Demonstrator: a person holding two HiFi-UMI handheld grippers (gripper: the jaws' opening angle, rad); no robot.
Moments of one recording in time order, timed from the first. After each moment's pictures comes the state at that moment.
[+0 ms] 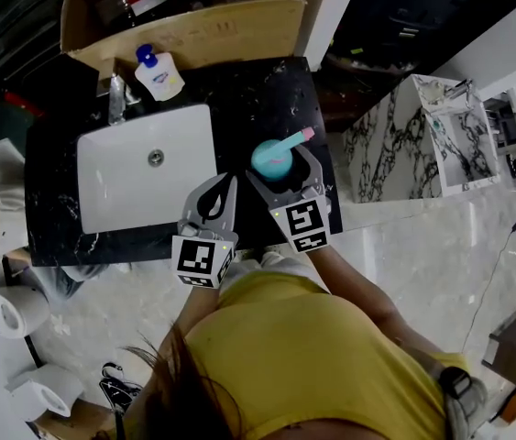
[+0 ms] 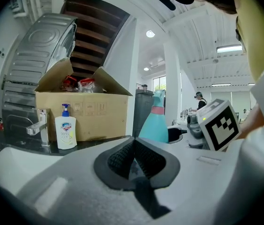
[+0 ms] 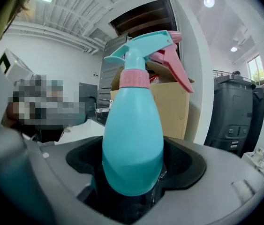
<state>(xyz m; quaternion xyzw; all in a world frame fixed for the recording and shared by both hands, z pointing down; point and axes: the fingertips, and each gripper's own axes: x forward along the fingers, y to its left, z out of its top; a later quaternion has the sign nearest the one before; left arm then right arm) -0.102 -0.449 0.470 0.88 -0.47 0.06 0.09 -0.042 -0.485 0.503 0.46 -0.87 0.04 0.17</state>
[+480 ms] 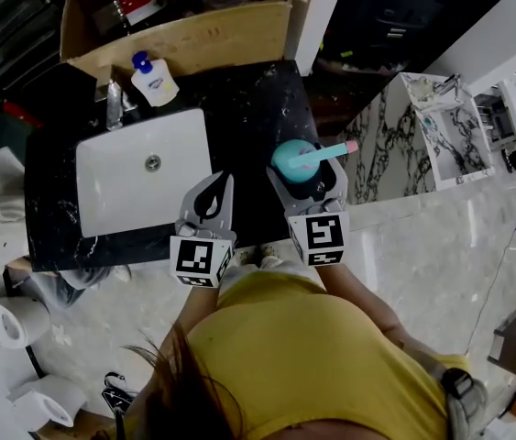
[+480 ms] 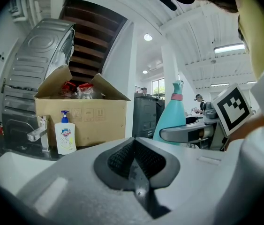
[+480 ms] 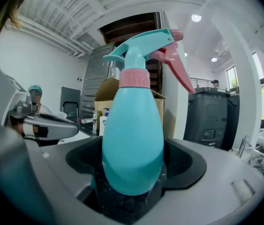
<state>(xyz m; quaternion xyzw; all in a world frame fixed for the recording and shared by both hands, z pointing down) -0.097 -0.441 0.451 0.88 -0.47 0.05 0.07 0.018 -0.459 0.447 0.56 -0.82 0.02 0.13</state>
